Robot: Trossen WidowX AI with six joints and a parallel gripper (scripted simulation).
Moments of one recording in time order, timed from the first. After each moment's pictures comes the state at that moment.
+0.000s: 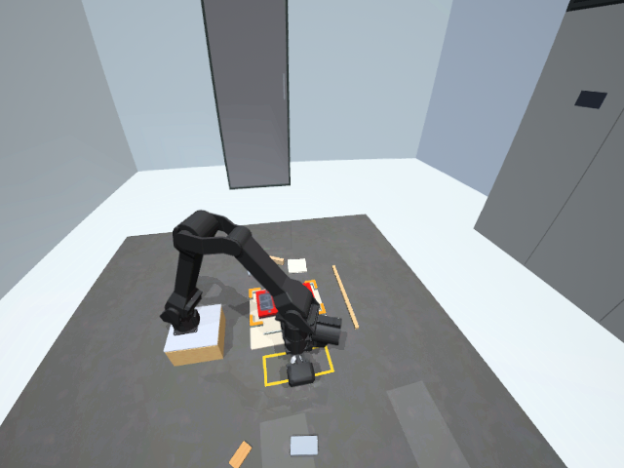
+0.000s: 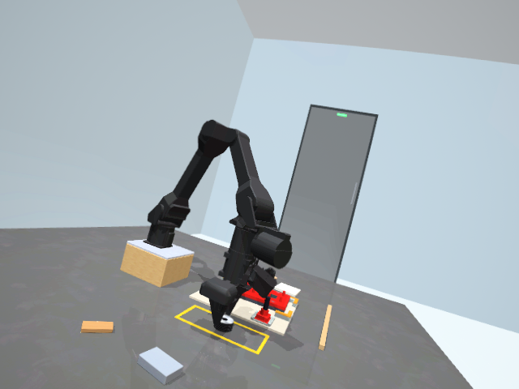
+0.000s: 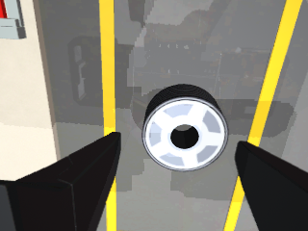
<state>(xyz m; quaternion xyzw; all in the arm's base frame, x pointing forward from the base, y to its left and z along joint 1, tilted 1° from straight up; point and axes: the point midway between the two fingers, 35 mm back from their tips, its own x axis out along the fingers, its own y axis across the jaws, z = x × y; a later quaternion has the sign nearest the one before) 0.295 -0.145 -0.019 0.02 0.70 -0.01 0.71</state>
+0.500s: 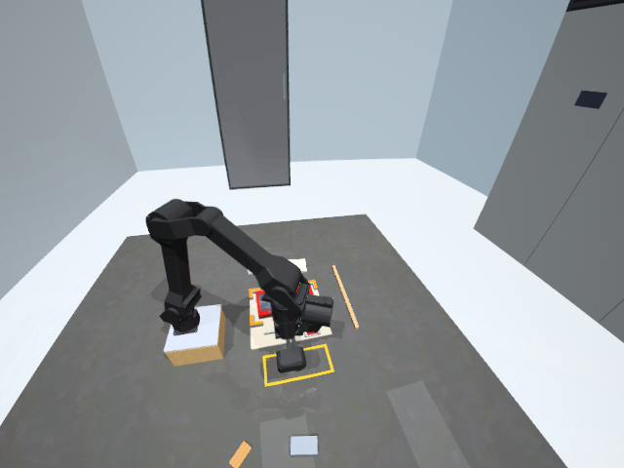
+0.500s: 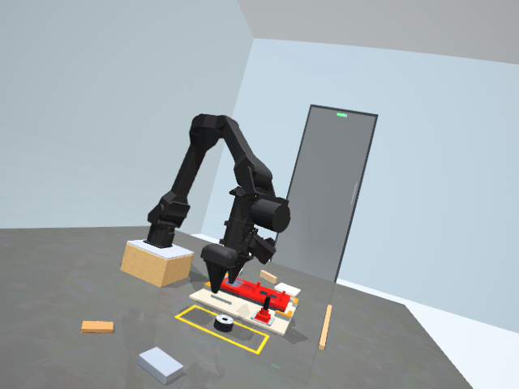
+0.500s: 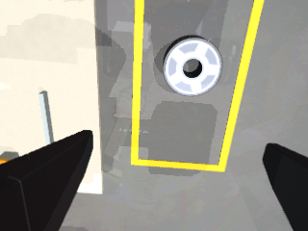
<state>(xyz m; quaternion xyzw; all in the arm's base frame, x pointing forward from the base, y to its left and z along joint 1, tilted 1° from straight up) 0.274 -0.136 0.042 0.01 0.70 -0.01 0.72</state>
